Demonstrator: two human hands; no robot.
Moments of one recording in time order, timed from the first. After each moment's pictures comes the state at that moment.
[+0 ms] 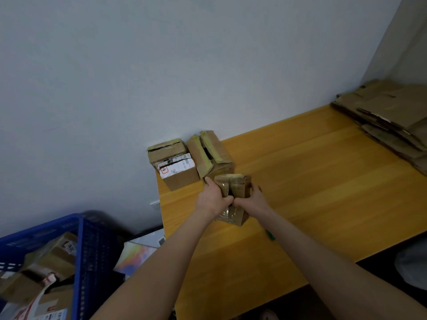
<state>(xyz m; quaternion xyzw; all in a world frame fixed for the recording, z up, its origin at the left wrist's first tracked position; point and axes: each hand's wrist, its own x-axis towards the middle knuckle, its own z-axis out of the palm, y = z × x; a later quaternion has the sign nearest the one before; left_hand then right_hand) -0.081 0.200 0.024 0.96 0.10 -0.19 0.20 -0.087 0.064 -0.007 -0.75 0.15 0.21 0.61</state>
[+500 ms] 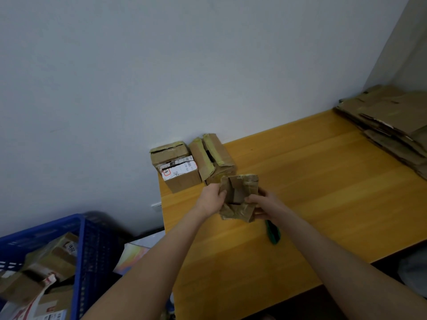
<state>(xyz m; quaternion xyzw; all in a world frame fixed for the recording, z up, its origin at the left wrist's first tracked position) -0.077 0.213 0.033 0.93 0.03 -0.17 0.34 -0.076 0.034 -0.006 -0.67 0.17 0.29 0.66</state>
